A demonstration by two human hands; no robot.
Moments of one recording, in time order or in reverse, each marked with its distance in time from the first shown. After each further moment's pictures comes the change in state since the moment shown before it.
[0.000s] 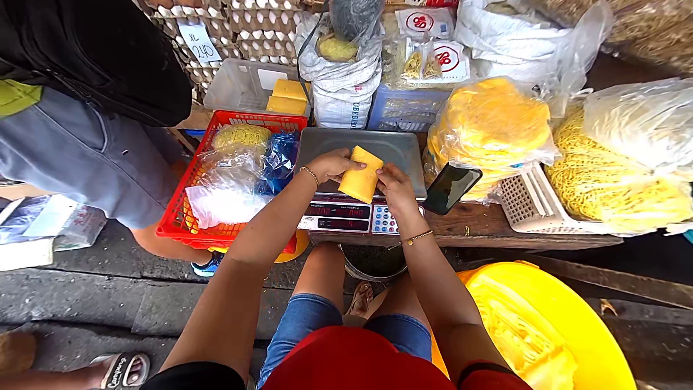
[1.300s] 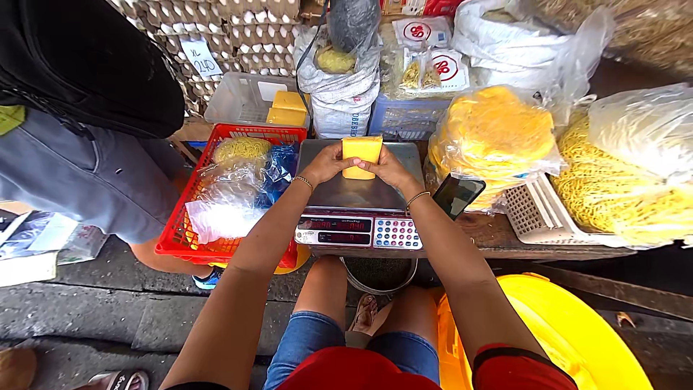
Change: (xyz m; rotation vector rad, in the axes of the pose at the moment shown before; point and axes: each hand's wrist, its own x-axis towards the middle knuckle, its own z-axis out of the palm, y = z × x) left_hand 0.033 -0.014 -0.031 0.076 0.119 0.540; right_hand 0.112 -0.008 -0.001 -0.288 -0.514 -0.236
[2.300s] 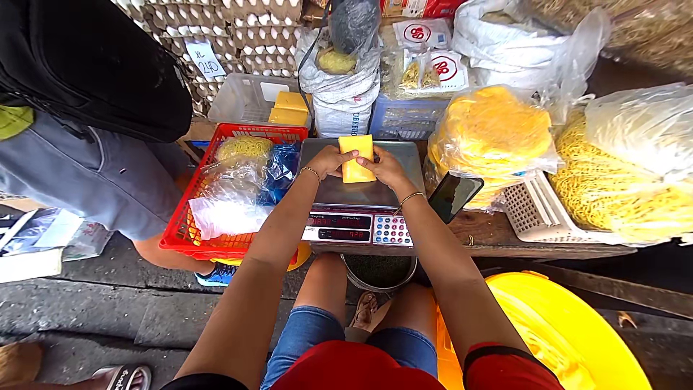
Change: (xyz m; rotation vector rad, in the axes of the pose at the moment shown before) left_hand 0.014 0.009 0.008 -0.105 0.084 -0.502; right_hand 0.005 0.005 0.003 -0.363 0.155 0.179
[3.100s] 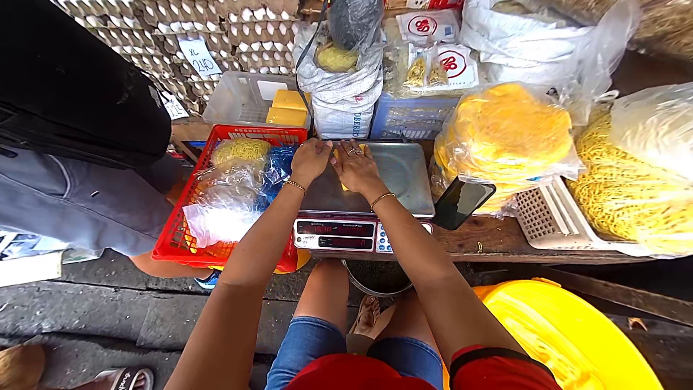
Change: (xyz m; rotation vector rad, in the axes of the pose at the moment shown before) left_hand -0.013 -0.004 -0.034 0.464 0.403 0.106; right_hand 0.021 -0.038 0.062 -0.862 -0.137 -0.153
